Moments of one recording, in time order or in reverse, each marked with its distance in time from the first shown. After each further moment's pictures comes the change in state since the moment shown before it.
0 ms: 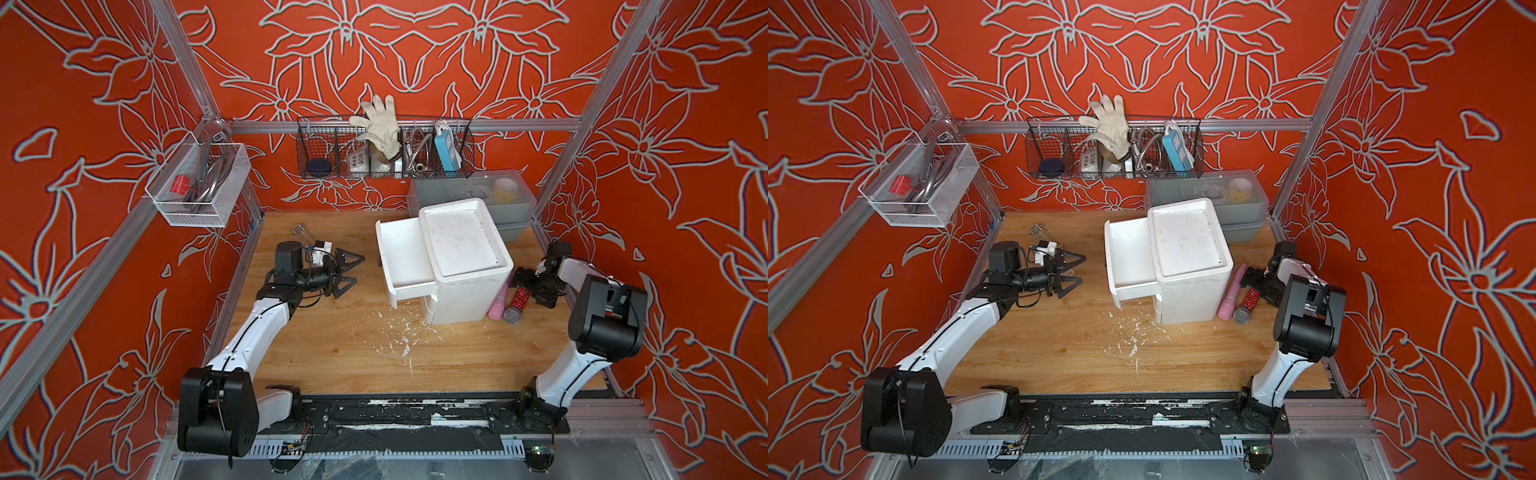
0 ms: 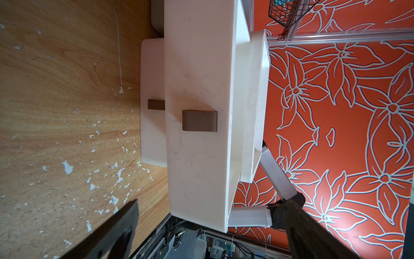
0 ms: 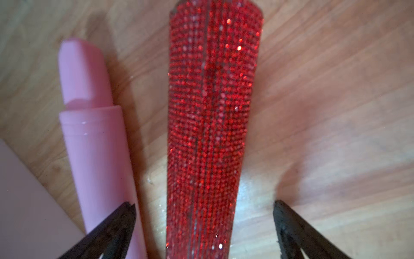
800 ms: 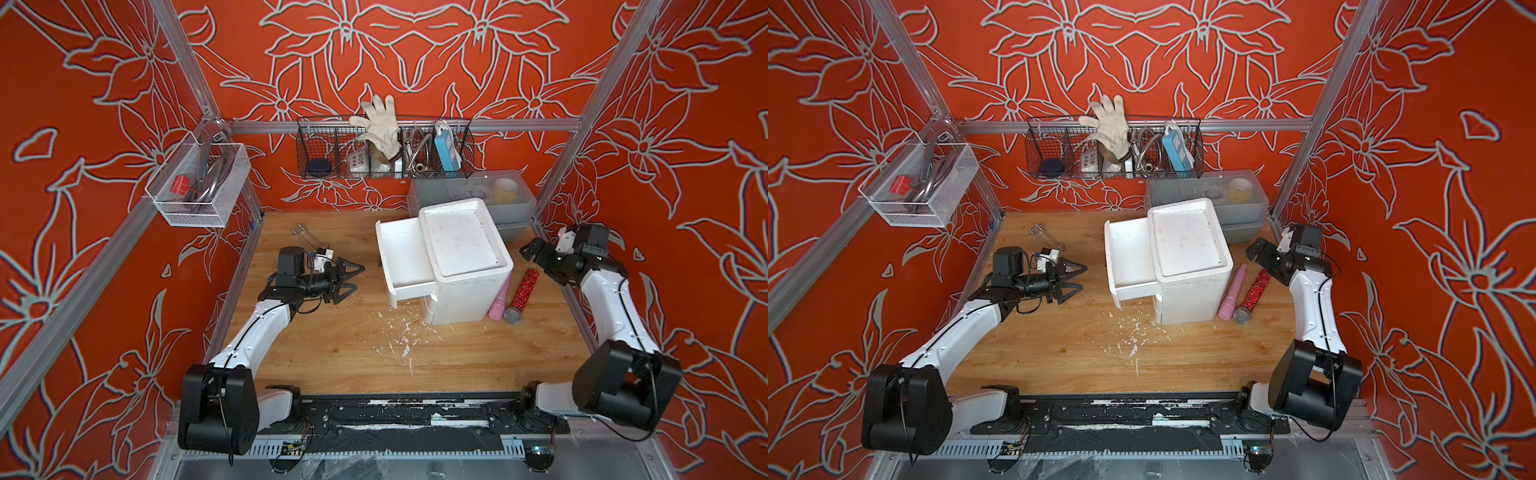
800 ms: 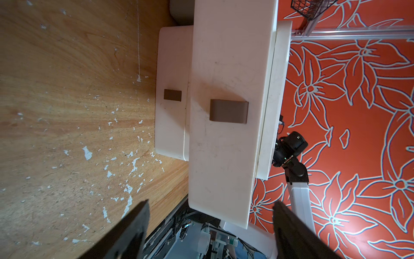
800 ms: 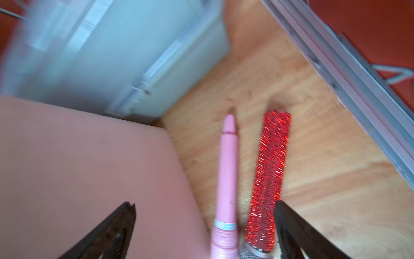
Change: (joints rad) left arm 0.000 0.010 -0.034 -0.065 0.000 0.064; right arm 0.012 -0.447 0.044 0.020 -0.196 0.099
